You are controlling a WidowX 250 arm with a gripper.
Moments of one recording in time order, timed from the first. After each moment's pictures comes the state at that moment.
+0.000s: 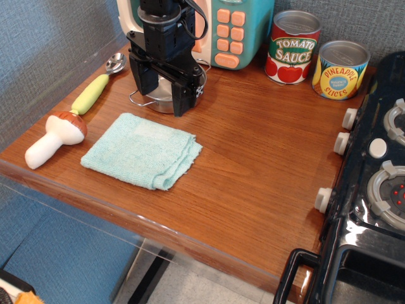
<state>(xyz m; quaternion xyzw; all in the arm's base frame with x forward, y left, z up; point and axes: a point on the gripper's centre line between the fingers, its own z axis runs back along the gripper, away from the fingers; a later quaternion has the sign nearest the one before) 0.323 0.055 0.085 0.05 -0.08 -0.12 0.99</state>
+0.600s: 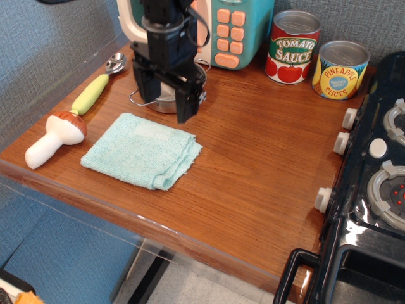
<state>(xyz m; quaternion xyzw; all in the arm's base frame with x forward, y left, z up) 0.329 0.052 0.078 0.04 -0.07 -0.11 0.99</state>
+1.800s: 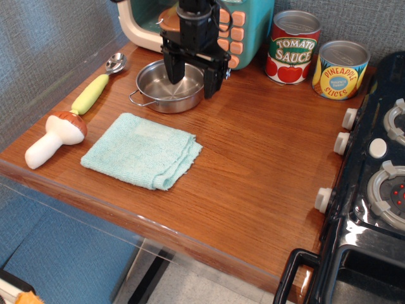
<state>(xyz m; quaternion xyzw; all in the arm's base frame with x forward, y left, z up) 0.407 0.066 0.038 0.04 -0.06 -0.05 1.00</state>
